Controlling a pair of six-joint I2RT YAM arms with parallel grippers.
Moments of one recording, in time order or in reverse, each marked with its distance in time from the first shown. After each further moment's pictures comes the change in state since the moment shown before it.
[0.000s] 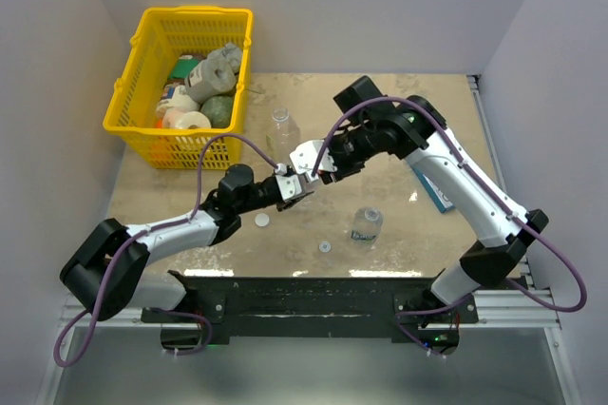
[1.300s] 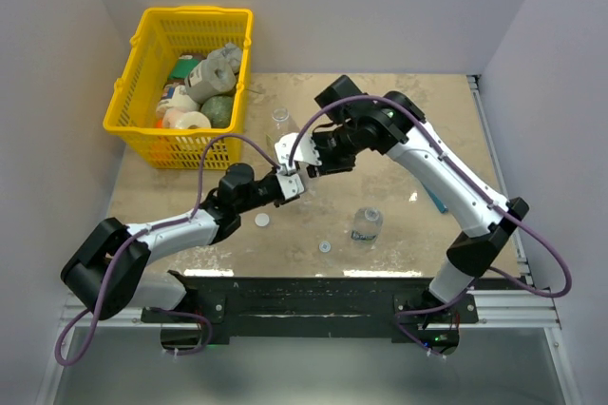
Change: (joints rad) left arm 0.006 0.006 0.005 -0.024 -0.077 0.089; right arm 0.051 0.071 0.051 -0.009 0.140 0.121
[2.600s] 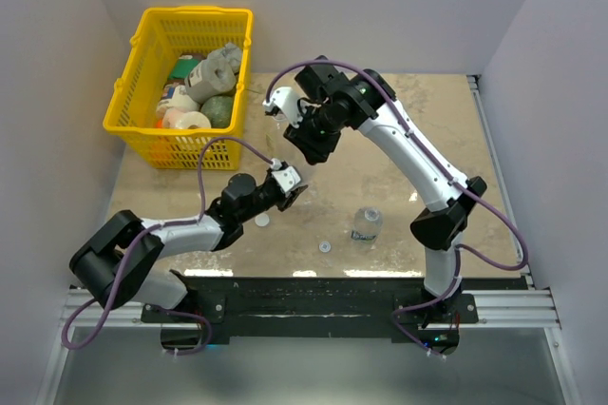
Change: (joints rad) left arm -0.037 0.064 -0.076 0.189 -0.215 -0.246; right arm -0.027 0.294 0.373 -0.112 0.092 0.746
